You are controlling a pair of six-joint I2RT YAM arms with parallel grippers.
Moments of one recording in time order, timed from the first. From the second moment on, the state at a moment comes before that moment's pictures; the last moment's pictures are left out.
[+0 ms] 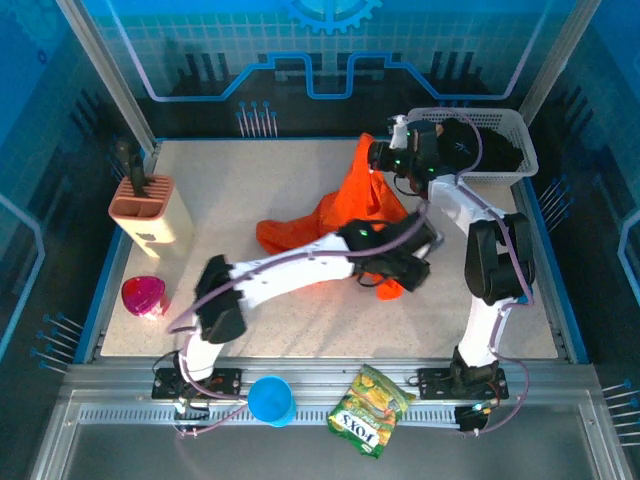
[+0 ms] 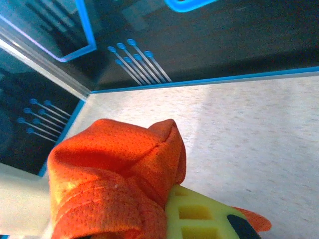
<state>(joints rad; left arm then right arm) -1.11 2.06 1.98 -0.86 0.05 -0.41 0.21 1.91 1.47 0.00 -0.42 0.42</state>
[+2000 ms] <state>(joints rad) -0.41 1.82 1.29 -0.66 -0.04 -0.79 0.19 1.66 0.95 -0.56 0.05 0.34</state>
